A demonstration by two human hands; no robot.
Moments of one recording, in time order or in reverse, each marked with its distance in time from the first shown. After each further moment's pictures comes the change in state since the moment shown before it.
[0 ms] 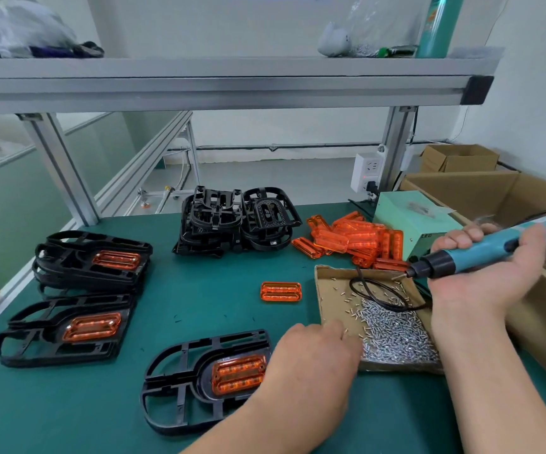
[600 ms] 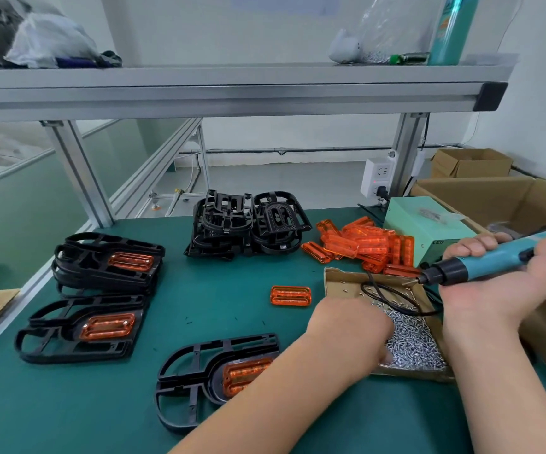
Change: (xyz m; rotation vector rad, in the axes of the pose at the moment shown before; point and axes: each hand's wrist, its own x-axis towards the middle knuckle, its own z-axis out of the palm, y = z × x) left_hand 0.070 -0.006 -0.006 -0.138 -0.225 -0.066; right_hand -0.019 -0.009 0.014 0.005 -0.044 0.078
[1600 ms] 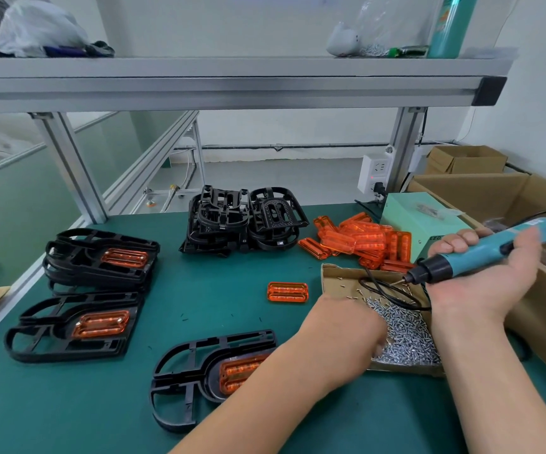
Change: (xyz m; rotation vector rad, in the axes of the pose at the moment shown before) left_hand -0.001 -0.008 0.014 0.093 0.084 0.085; right_hand 0.060 0.027 -0.043 0.195 -0.078 0.028
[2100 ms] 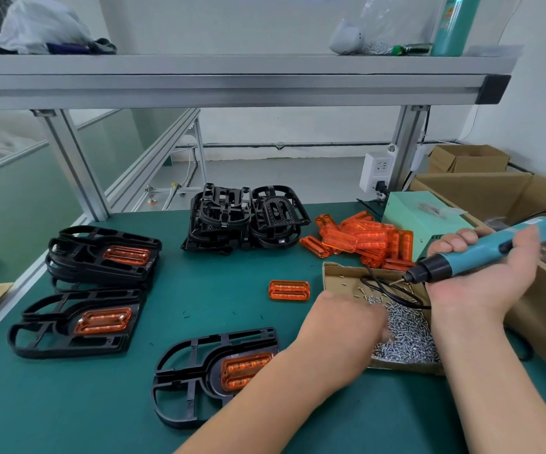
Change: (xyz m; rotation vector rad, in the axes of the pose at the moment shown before) left_hand 0.000 -0.001 0.018 -0.110 0.191 -0.032; right_hand -0.006 0.001 0.004 -0.019 0.029 -0.001
